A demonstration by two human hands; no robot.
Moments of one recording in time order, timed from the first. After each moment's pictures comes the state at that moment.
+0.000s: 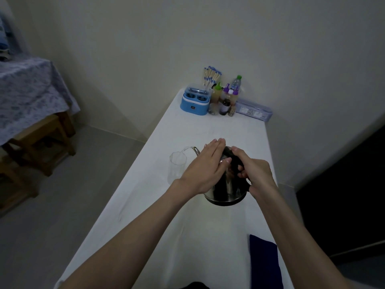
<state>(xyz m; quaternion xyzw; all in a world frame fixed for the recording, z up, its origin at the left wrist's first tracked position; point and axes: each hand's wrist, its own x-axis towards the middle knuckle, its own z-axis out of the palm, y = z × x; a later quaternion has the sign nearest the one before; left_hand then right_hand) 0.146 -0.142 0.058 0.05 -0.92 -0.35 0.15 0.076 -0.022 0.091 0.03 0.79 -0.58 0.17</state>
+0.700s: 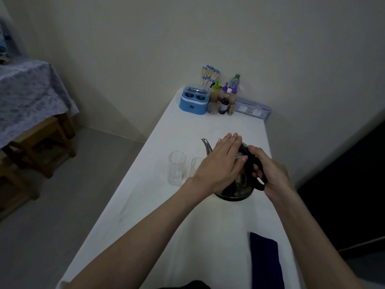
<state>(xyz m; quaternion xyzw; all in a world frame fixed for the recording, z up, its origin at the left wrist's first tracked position) 0.132 -0.115 0.070 0.00 -0.93 -0.31 0.20 0.067 0.008 0.102 0.05 0.75 -0.64 0.17</state>
